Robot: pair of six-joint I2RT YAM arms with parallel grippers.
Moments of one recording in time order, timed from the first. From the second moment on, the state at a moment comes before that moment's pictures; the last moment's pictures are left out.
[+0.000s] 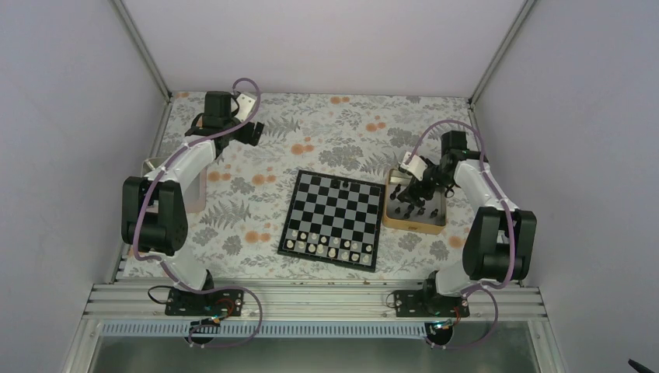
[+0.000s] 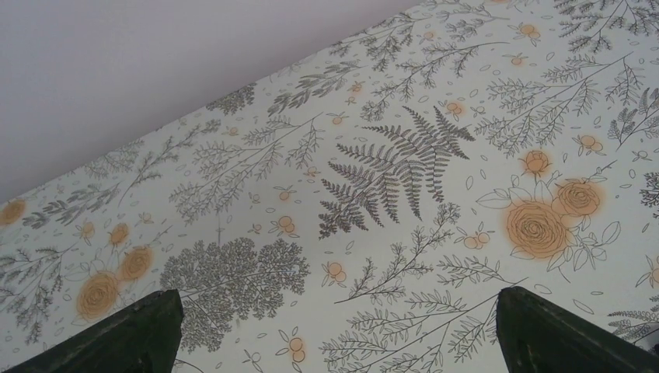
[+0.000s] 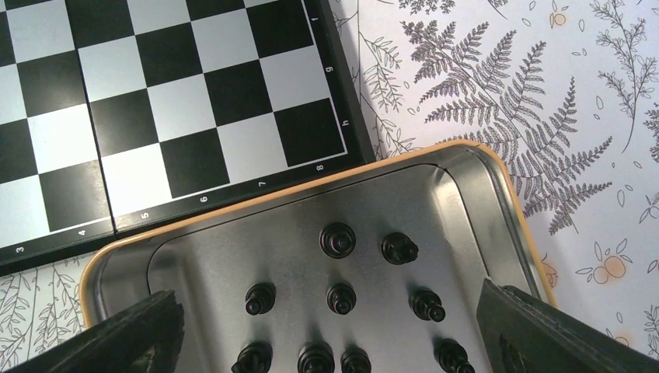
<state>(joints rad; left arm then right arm) -0.14 1.70 1.26 -0.21 0.11 0.28 -0.07 1.51 1.05 -0.83 -0.51 -1.14</state>
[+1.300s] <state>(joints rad) -0.14 1.70 1.26 -0.17 0.03 0.30 0.04 1.64 1.08 -0.67 -0.32 -1.10</state>
